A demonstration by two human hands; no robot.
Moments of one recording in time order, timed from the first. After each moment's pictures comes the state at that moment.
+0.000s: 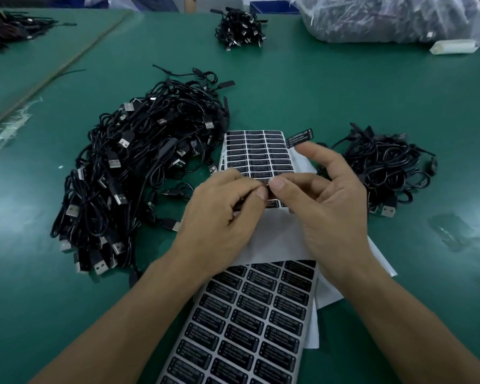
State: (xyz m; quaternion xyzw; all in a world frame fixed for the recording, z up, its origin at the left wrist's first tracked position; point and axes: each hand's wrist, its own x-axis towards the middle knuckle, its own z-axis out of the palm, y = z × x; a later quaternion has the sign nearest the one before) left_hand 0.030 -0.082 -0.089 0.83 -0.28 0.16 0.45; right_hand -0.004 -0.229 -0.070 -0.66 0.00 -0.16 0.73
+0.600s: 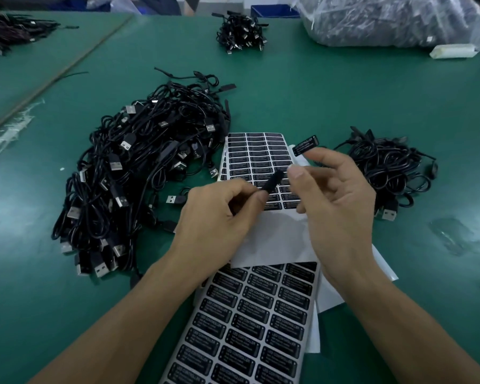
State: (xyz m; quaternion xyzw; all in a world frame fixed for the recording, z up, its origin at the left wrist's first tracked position) left_hand 0.031 -0.077 -0.091 0.85 -0.18 0.08 0.49; right_hand 0.001 -0.232 -0.075 -0.69 0.04 -0.23 0.69
